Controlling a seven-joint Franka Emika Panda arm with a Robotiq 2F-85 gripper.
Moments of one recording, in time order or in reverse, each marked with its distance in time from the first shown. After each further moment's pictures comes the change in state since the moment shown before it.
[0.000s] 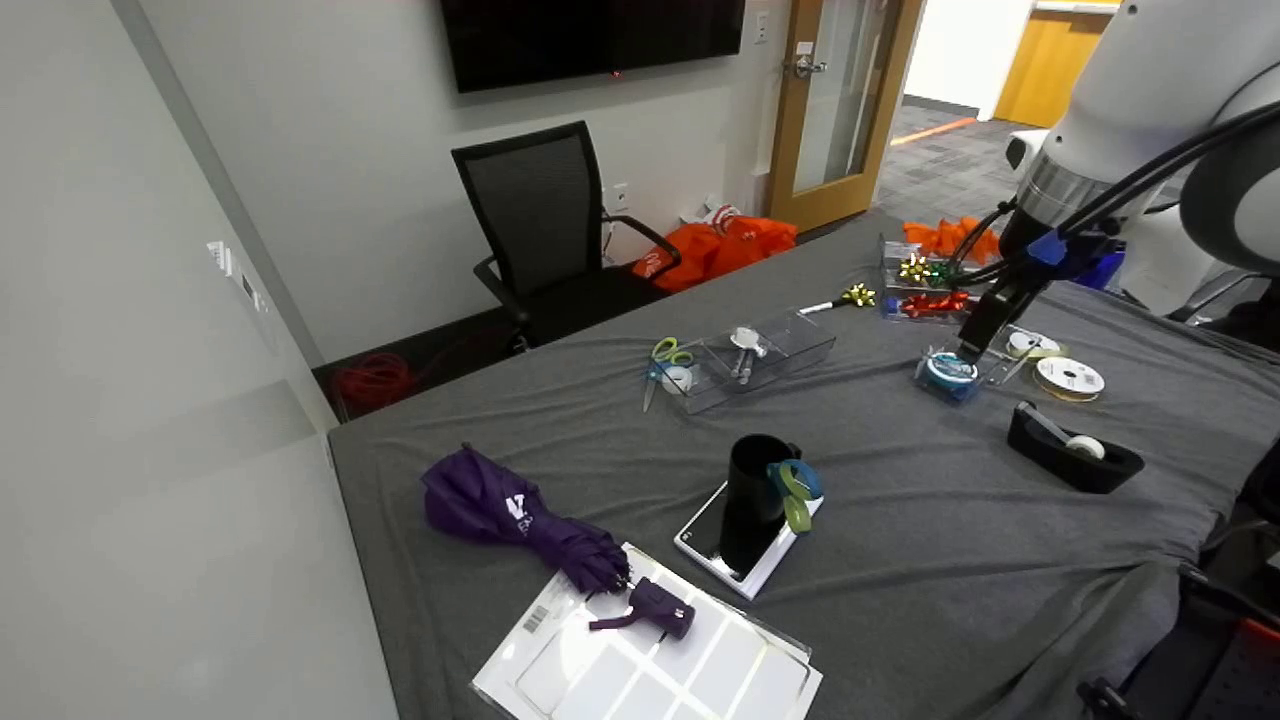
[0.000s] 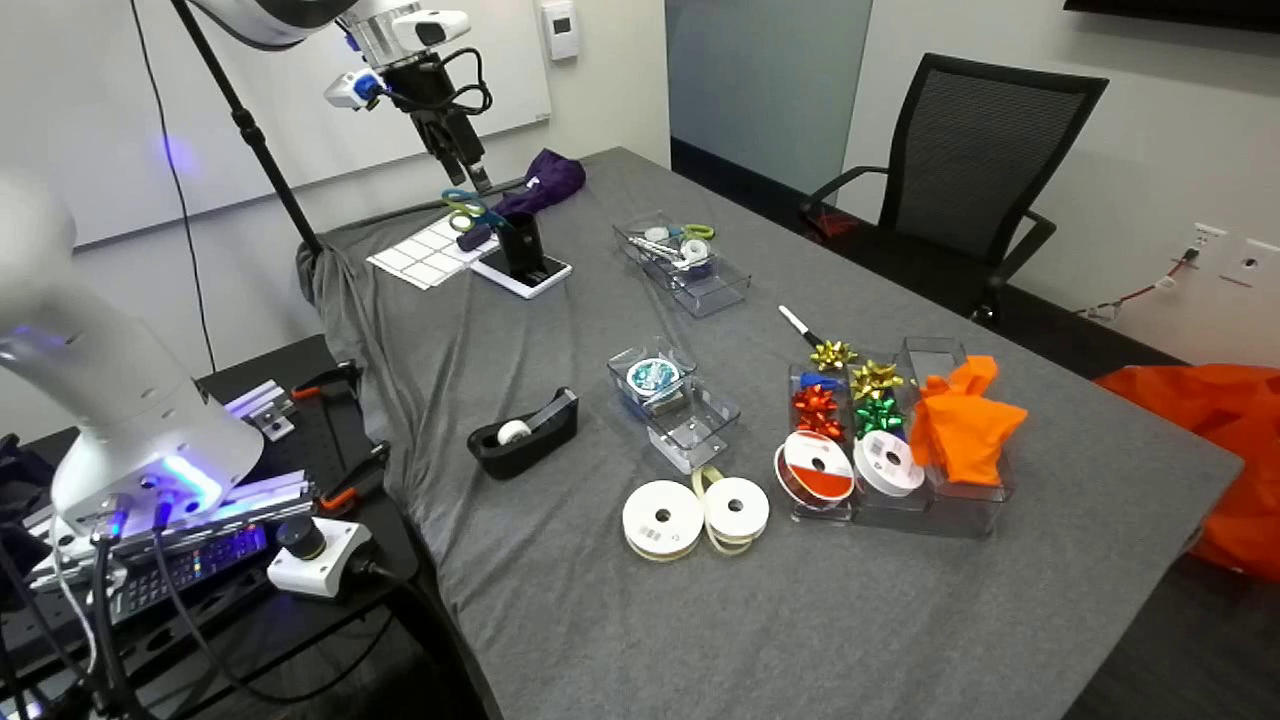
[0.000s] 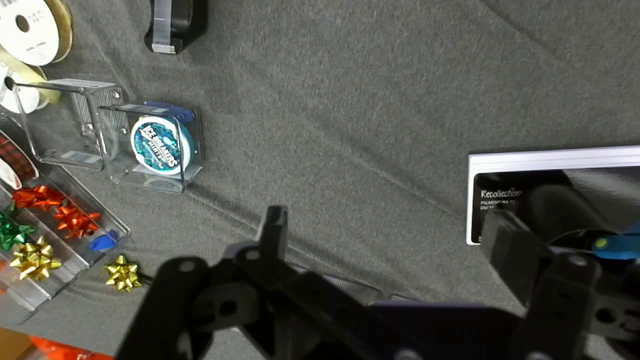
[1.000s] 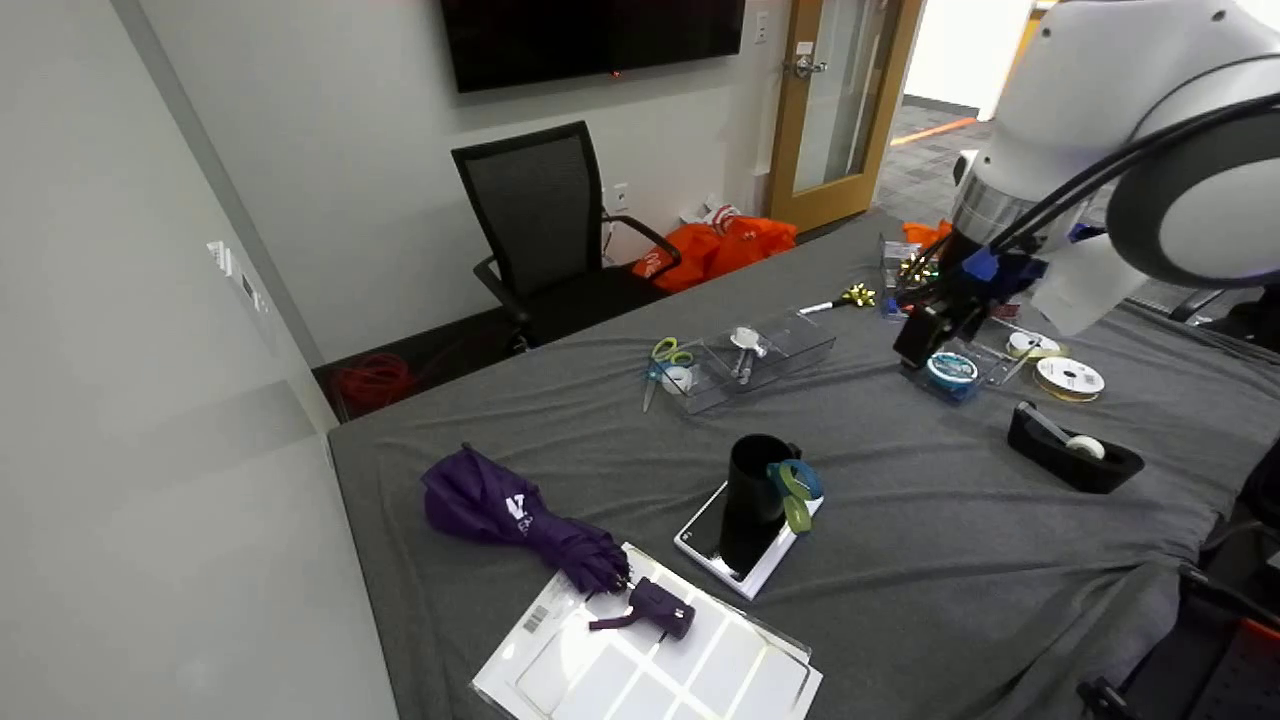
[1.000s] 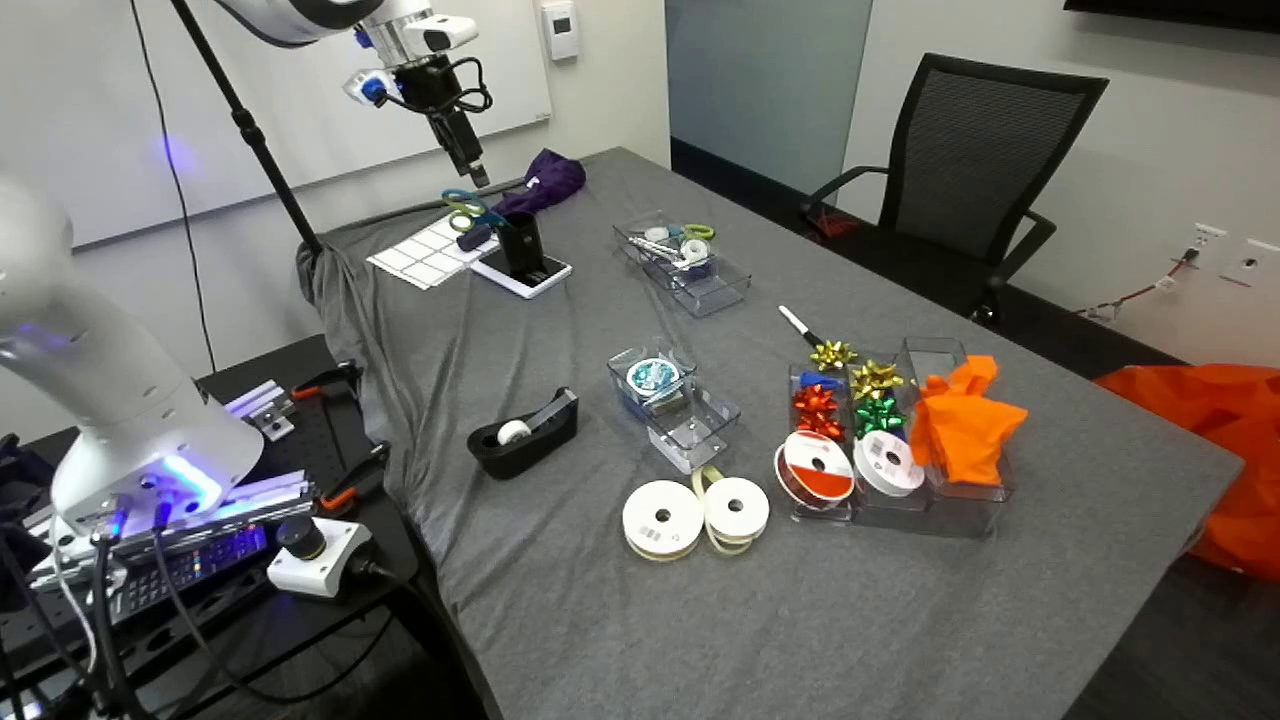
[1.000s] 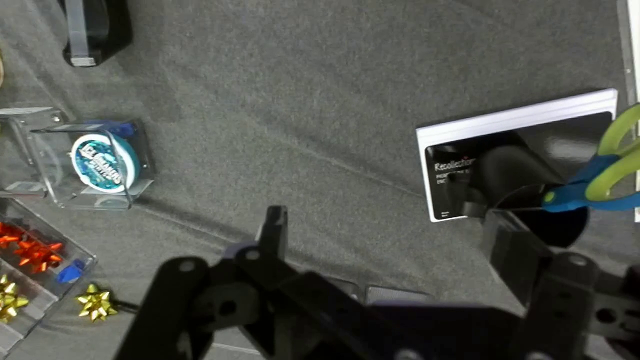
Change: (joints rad) arm 0.053 0.135 0.045 0.109 0.034 -0.008 0.208
